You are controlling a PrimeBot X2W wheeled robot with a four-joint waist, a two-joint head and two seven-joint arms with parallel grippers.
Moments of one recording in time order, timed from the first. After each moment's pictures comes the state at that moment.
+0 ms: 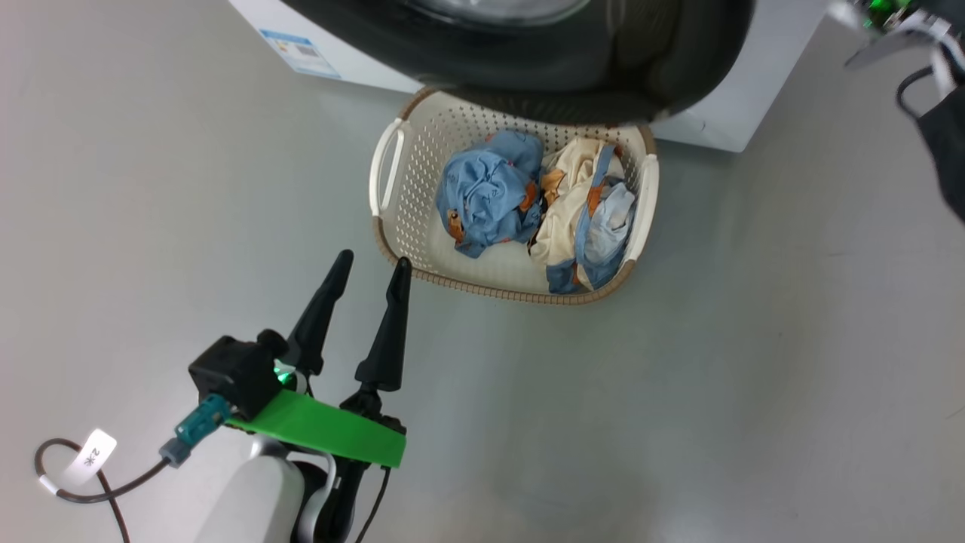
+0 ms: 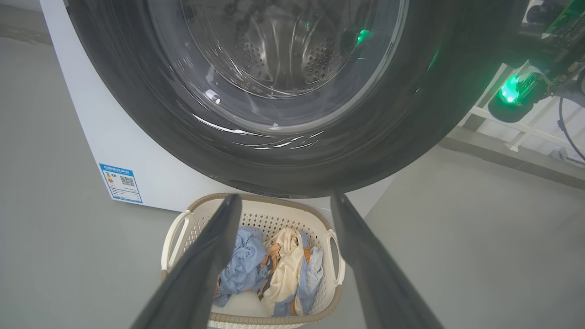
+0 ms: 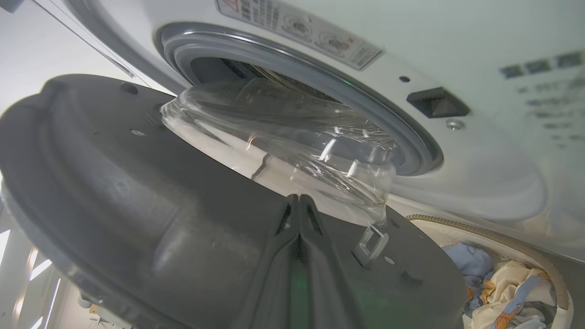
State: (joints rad) left arm -0.33 0.04 -0.35 0.12 -0.50 -0.13 -0.26; right arm -1.27 -0.41 0.43 0.66 1.51 0.13 0.58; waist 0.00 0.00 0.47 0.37
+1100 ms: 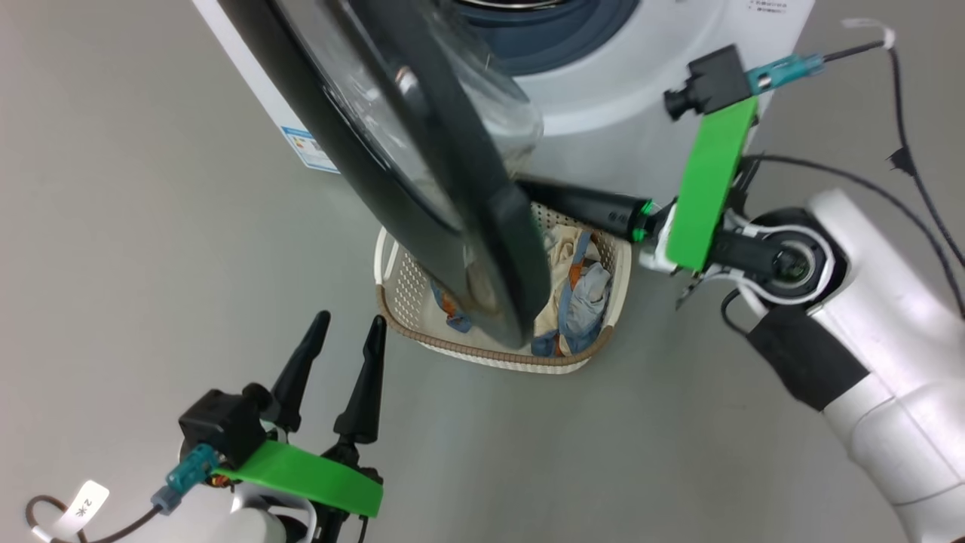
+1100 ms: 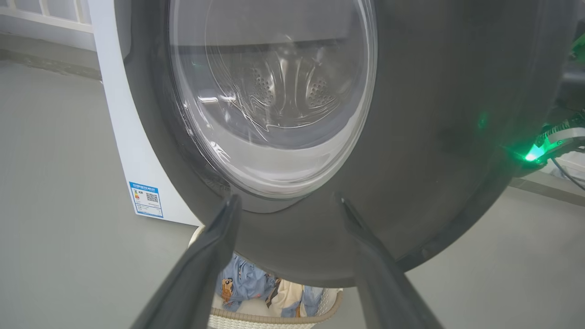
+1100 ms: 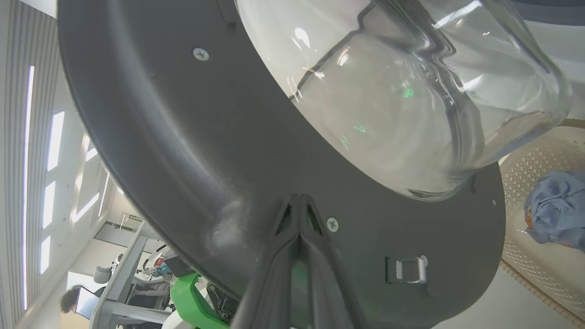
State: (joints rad) left arm -0.22 0.07 -0.32 0.14 -0.48 -0.13 -0.26; right arm -0.91 -0.32 0.59 0.35 1.56 0.13 0.65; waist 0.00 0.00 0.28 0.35
